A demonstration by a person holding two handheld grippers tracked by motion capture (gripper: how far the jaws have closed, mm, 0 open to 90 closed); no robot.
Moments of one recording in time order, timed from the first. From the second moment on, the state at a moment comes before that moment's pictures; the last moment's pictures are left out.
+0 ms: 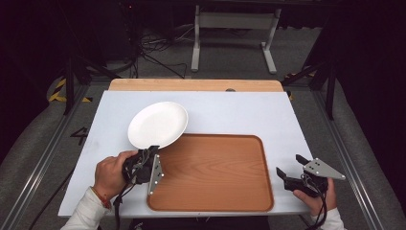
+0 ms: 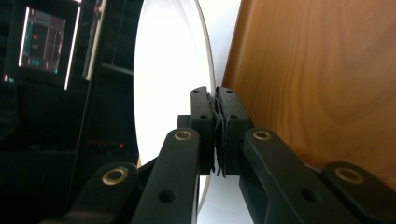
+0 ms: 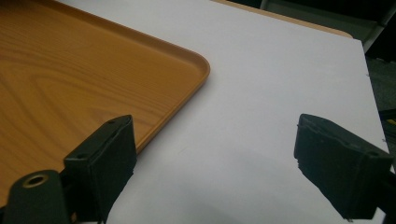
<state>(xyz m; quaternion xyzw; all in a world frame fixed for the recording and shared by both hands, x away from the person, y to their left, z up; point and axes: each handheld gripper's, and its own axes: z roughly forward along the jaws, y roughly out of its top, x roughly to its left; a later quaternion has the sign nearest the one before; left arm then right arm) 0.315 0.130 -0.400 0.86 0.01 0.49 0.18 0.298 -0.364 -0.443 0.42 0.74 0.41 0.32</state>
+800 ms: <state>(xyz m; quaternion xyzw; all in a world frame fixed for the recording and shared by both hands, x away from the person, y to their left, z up) 0.293 0.073 -0.409 0.86 -0.09 0.45 0.21 0.298 -0.364 -0.443 0.41 0.75 0.41 0.32</state>
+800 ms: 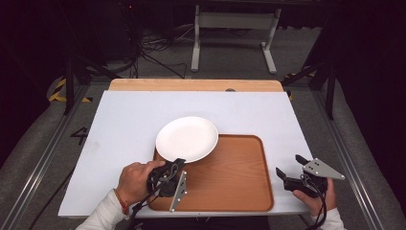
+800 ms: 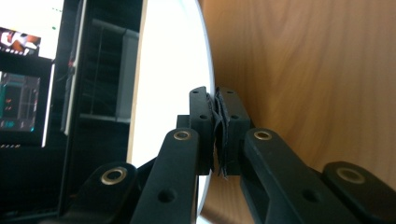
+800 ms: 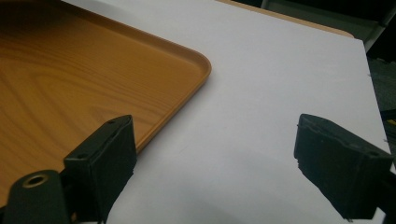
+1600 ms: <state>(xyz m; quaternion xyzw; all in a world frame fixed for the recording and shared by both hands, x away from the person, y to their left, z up) 0.270 0.036 -0.421 0.87 -0.15 0.40 0.23 0.298 -0.364 -0.444 0.42 0.75 0.41 0.32</state>
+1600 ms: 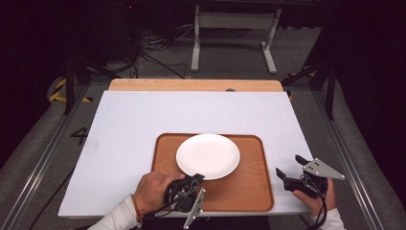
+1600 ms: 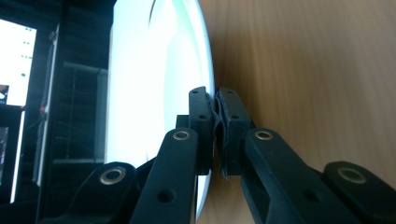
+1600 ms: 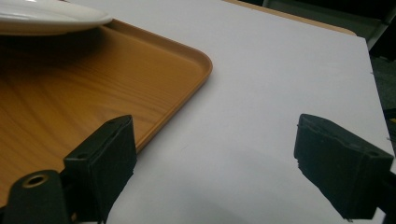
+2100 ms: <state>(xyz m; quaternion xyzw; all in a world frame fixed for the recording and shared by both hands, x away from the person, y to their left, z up) 0.273 0.033 -0.433 0.88 -0.15 0.38 0.24 0.298 -0.364 -0.444 0.41 0.75 0.41 0.32</state>
